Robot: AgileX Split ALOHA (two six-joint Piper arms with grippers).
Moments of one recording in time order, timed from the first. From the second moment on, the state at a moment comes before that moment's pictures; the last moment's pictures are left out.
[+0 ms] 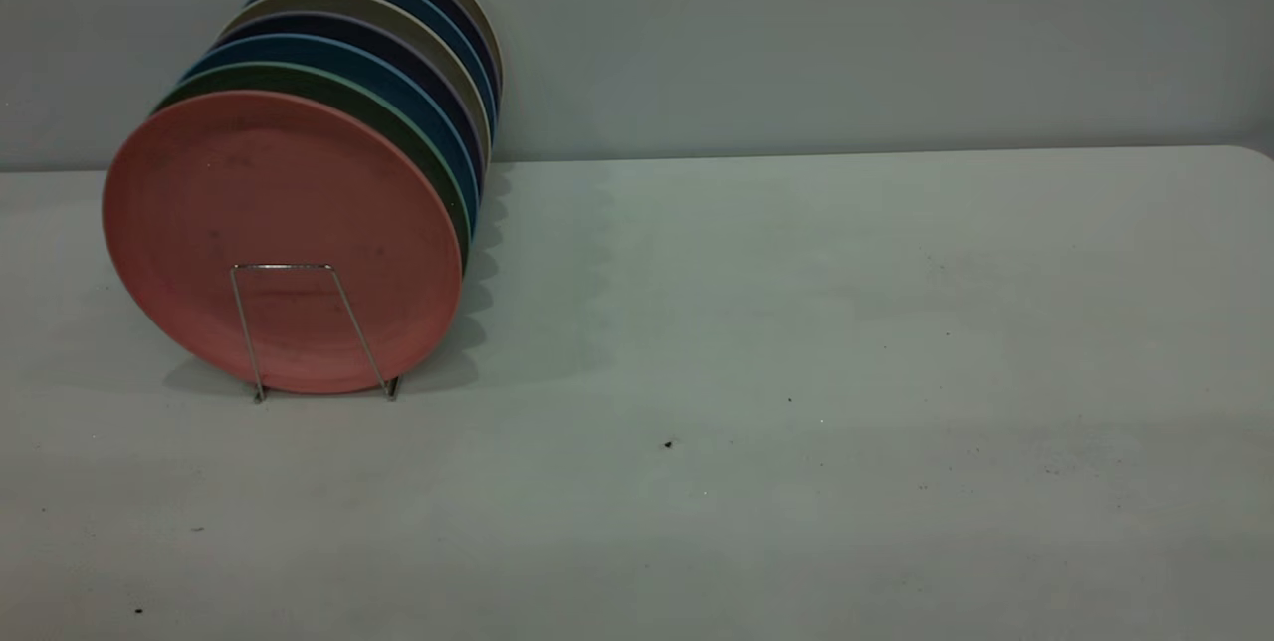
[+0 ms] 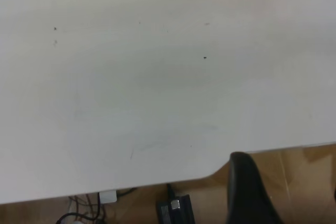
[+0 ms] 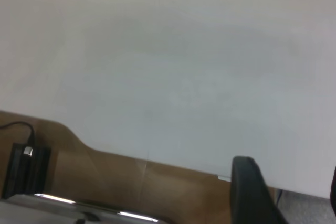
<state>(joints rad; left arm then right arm) 0.00 0.16 -0.49 -0.06 1.13 0.07 0.06 0.31 -0.47 0.15 1.13 -0.16</state>
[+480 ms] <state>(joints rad) 0.00 0.16 -0.49 -0.06 1.13 0.07 0.03 -0.01 -0.47 0.15 1.13 -0.16</state>
